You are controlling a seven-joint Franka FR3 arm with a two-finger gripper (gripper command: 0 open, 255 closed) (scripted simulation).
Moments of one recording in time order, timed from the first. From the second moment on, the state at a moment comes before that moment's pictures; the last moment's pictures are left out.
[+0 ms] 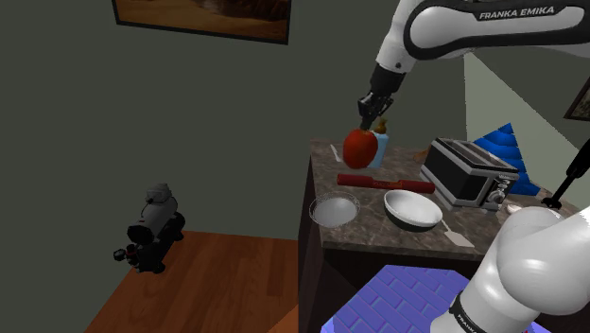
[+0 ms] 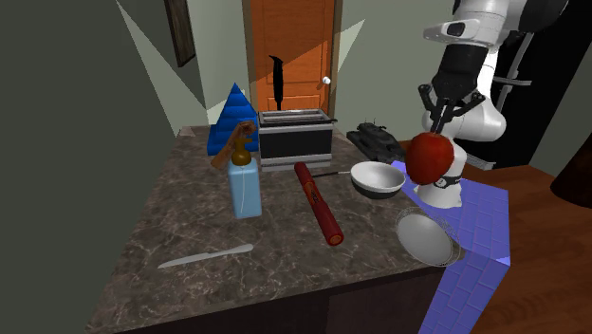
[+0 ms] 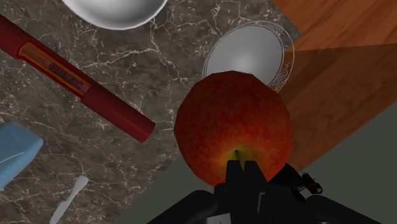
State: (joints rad) arm 0.09 -0.57 -0.10 -2.25 -0.12 1.90 0.10
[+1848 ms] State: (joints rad) arm 0.10 -0.56 -0.06 -2.58 -0.12 2.23 0.19
